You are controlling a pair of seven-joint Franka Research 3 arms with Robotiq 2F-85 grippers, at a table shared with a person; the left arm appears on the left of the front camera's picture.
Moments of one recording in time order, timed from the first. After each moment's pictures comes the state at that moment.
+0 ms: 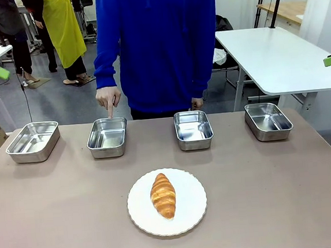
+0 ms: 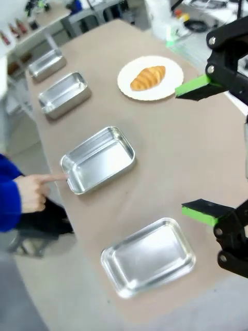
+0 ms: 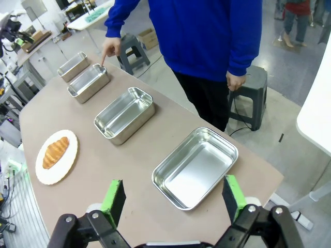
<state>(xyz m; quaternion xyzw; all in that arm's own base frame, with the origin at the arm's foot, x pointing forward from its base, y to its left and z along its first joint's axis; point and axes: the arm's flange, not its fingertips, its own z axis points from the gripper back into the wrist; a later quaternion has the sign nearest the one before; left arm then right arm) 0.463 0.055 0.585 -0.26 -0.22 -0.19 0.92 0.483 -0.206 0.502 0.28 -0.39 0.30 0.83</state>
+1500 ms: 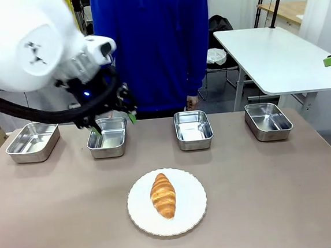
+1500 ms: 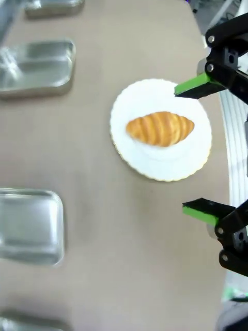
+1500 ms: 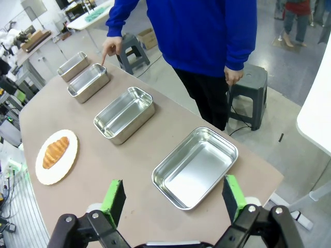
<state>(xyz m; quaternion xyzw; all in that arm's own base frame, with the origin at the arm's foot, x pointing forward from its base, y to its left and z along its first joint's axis) 0.367 -0.287 0.505 -0.11 -0.11 0.06 0.99 0.483 -0.206 0.501 0.28 -0.39 0.30 0.83</state>
